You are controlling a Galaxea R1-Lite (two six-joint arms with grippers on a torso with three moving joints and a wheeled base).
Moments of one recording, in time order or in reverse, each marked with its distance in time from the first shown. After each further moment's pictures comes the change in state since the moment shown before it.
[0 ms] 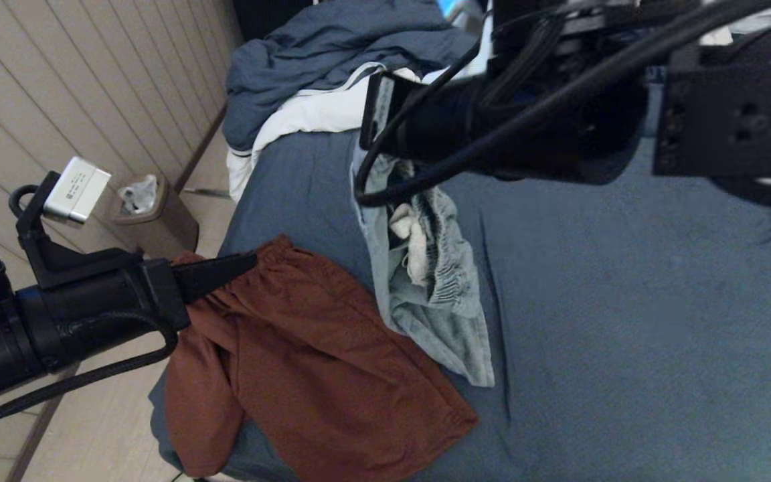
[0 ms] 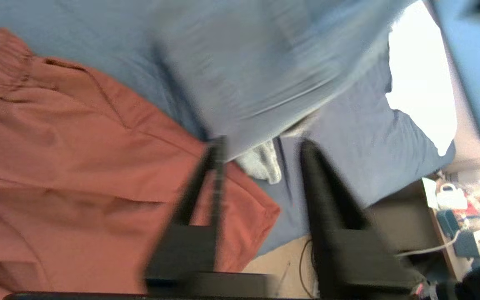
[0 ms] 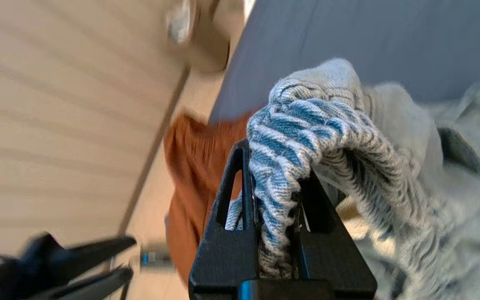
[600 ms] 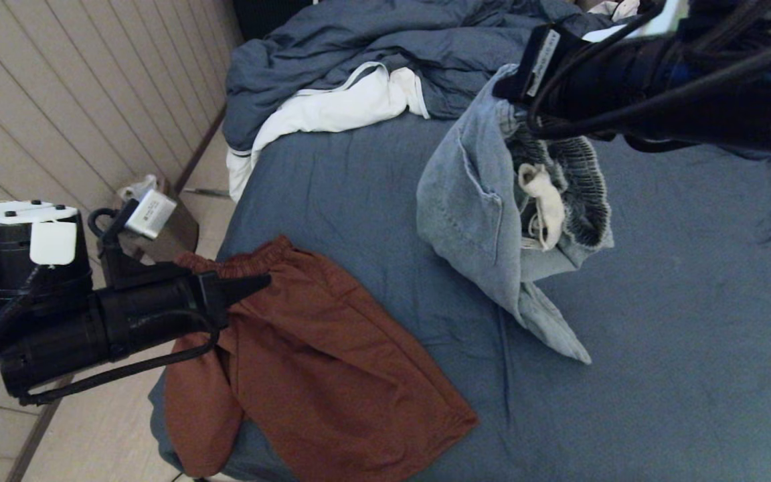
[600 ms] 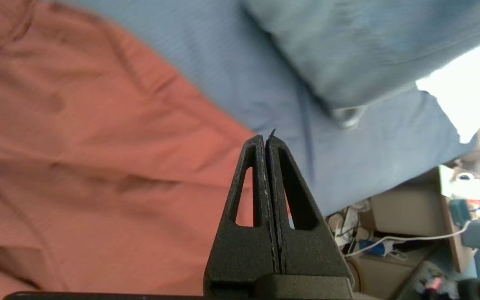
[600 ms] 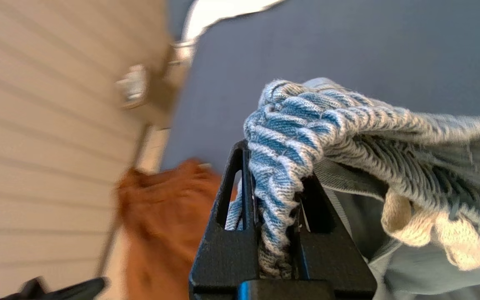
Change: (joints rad) left arm 0.040 0.156 -0.026 0.003 -0.032 0.001; right arm -0.227 -0.223 0.223 -0.100 0.037 -0.007
